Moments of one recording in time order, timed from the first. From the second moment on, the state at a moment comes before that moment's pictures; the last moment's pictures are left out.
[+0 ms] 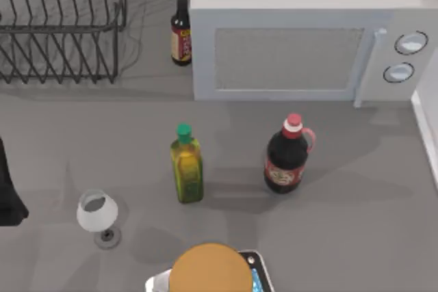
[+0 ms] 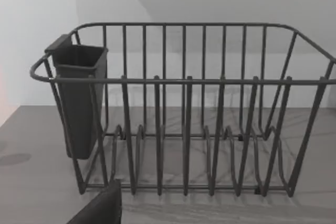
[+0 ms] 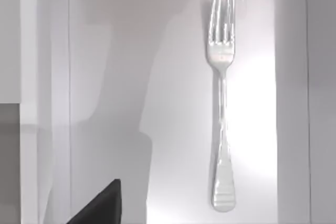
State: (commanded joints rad) left arm 0.00 0.00 0.00 0.00 0.00 0.00; right arm -0.23 1.90 1.79 -1.04 0.01 -0.21
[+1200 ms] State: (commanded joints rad) left arm 0.00 0.00 0.00 0.00 0.00 0.00; right arm -0.31 2.60 2.39 -1.37 0.01 -0.29
